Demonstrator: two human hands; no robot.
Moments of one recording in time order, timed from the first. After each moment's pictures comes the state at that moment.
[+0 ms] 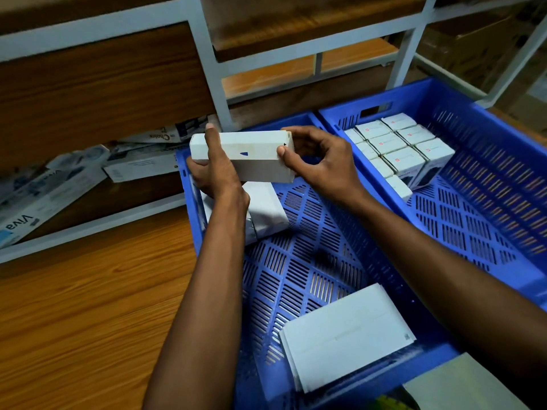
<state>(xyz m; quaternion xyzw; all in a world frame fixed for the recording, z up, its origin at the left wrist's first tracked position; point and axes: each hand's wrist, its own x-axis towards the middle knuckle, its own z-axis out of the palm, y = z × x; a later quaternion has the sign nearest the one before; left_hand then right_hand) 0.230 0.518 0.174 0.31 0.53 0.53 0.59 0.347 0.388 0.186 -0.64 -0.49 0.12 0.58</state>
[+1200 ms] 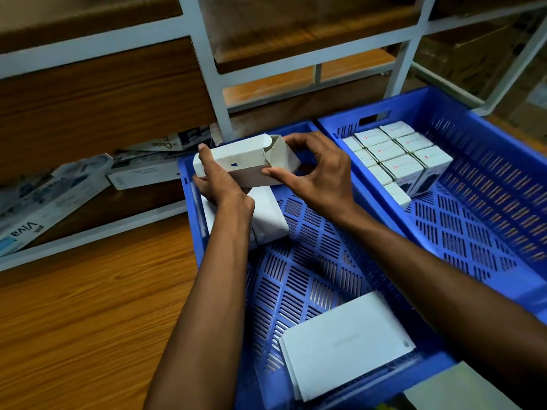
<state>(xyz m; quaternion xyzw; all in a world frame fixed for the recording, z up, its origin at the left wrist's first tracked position) 0.236 0.507 0.184 0.20 0.50 0.53 0.65 0.335 0.393 0.182 -0.65 -0.51 -0.08 0.56</state>
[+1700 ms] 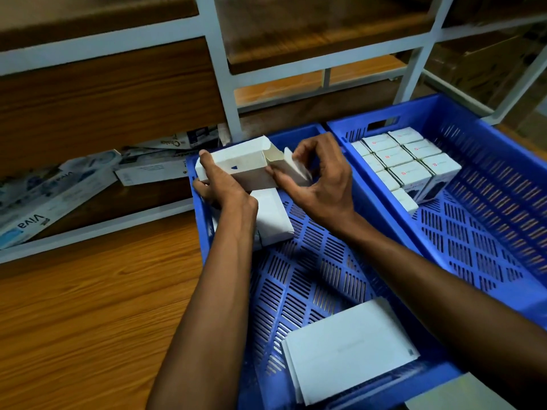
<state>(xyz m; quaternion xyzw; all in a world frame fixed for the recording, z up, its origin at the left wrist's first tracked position) 0.231 0.513 0.181 0.15 0.50 0.57 0.63 0.319 0.395 0.182 -0.62 -0.51 -0.12 0.58</state>
